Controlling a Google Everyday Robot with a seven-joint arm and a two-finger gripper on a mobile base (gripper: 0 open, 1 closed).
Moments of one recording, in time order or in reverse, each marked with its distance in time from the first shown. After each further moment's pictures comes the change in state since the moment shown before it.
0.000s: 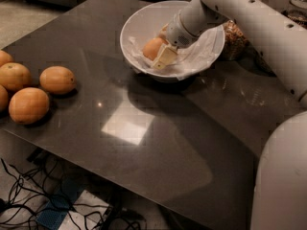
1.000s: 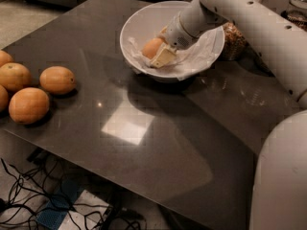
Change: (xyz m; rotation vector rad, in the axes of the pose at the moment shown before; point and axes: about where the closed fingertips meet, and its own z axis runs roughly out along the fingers) arm 0.001 0.000 0.003 -0.004 -0.001 0.003
